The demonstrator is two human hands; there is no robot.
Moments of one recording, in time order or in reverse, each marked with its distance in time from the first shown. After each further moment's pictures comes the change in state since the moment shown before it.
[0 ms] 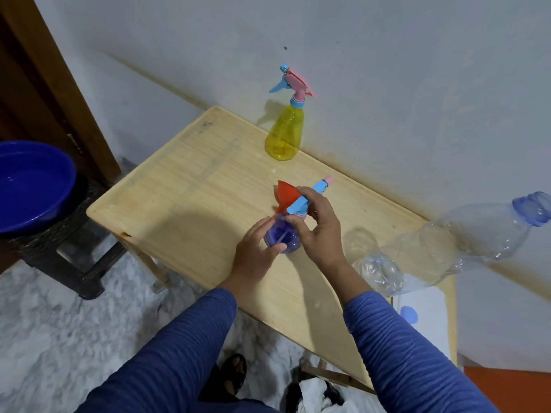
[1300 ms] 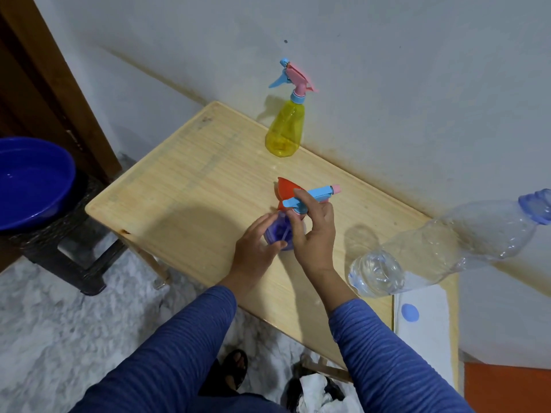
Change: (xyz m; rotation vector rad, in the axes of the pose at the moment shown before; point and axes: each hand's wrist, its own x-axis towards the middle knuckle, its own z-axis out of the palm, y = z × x) left_hand -0.002 0.005 -0.001 0.022 0.042 -0.007; right_hand -0.013 -0.005 0.021 -0.057 0.213 0.014
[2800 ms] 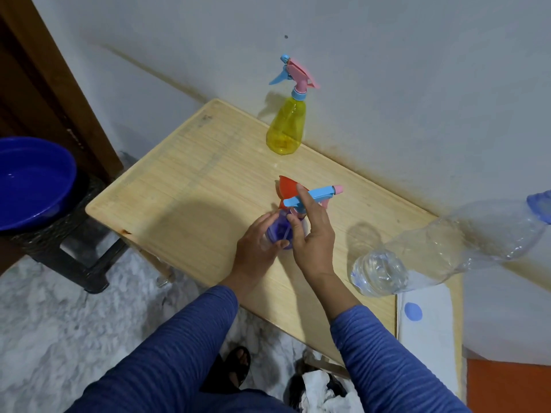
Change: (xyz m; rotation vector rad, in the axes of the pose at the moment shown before) left_hand -0.002 0.000 0.002 -0.021 0.043 0.012; right_hand -0.003 -0.001 0.001 -0.036 -0.056 0.011
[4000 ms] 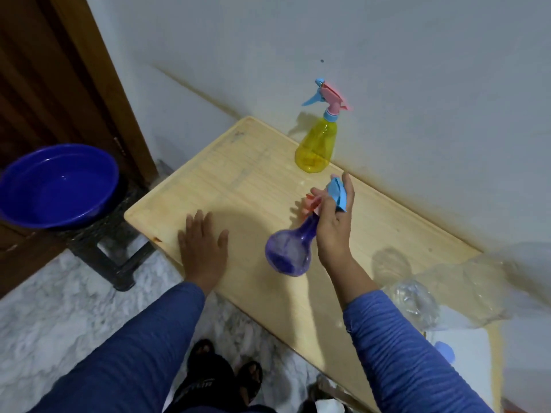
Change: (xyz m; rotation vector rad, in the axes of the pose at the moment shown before) left_hand 0.016 -0.058 -0.100 0.739 0.274 -0.248; right_hand 0.058 -0.029 0.019 0.723 -0.001 0.408
